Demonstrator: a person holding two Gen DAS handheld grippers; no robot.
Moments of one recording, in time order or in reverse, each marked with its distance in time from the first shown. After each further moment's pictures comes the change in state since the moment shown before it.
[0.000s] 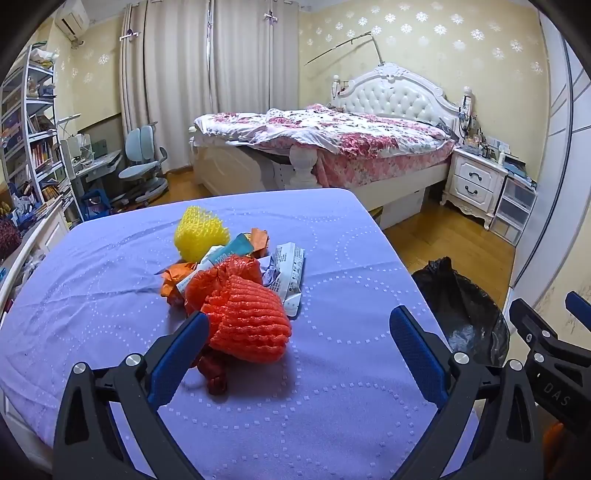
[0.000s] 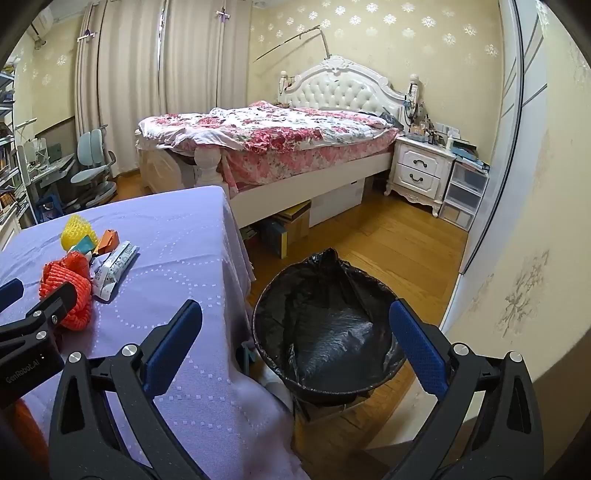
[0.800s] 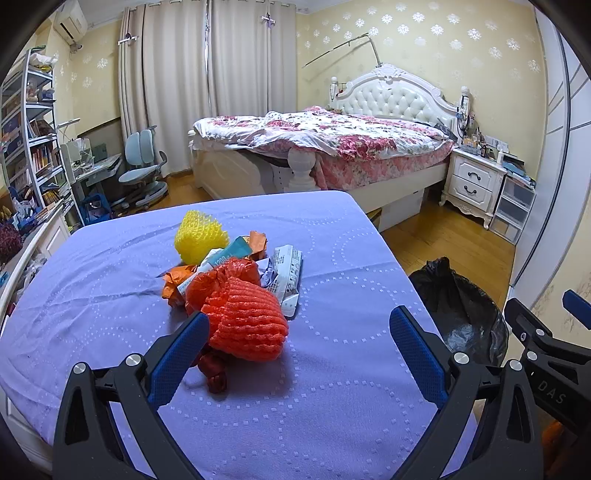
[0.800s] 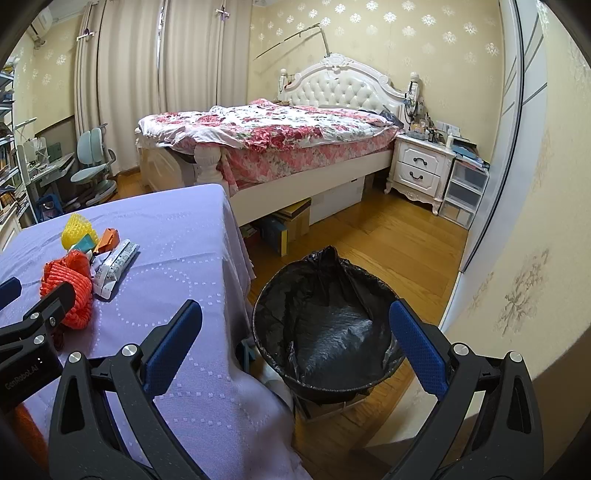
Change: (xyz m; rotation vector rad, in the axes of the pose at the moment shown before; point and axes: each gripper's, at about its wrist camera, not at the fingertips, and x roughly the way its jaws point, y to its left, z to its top) left arm -0.007 -0.004 0.001 0.012 0.001 0.009; right arm 0.000 -0.002 0.000 0.006 0.002 0.003
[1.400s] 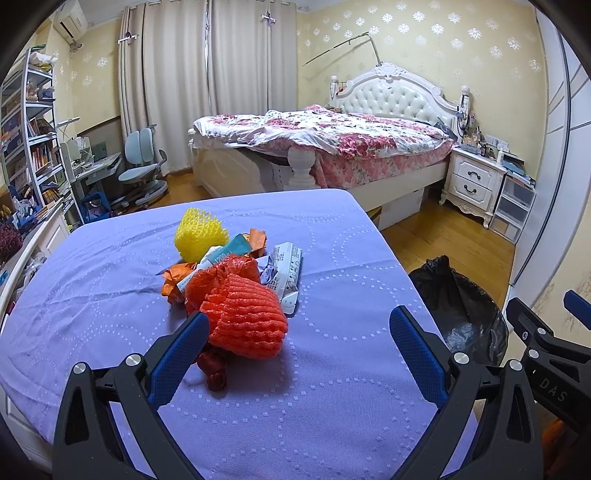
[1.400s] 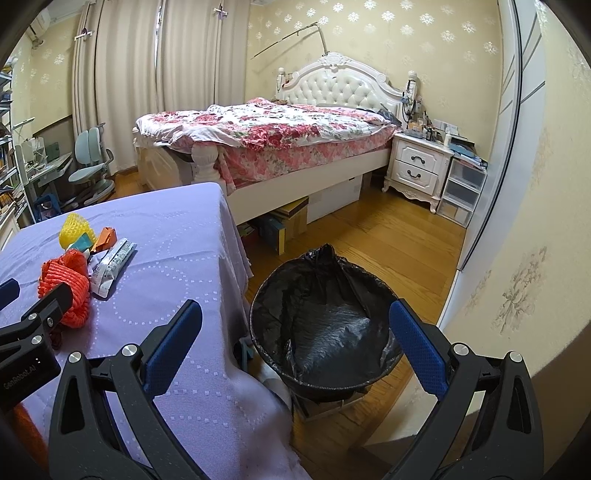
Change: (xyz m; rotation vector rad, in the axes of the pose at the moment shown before) left arm 0.001 -0.001 -0.001 0.001 0.003 0.001; right arm 0.002 -0.002 -0.005 0.001 0.003 -0.003
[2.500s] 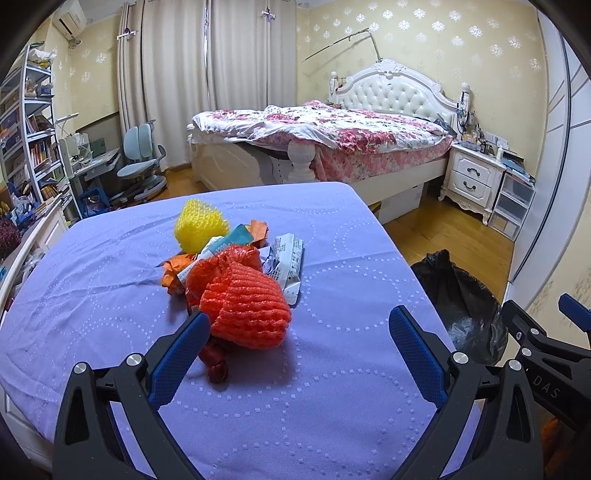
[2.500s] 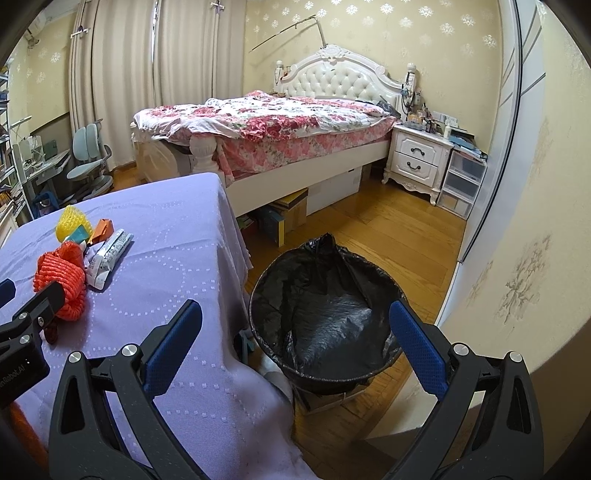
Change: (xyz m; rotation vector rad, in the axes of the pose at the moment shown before) left arm 0.004 -0.002 -0.005 -0.003 0.022 -0.003; right arm 0.005 -0.006 -0.007 0.010 0.039 0.002
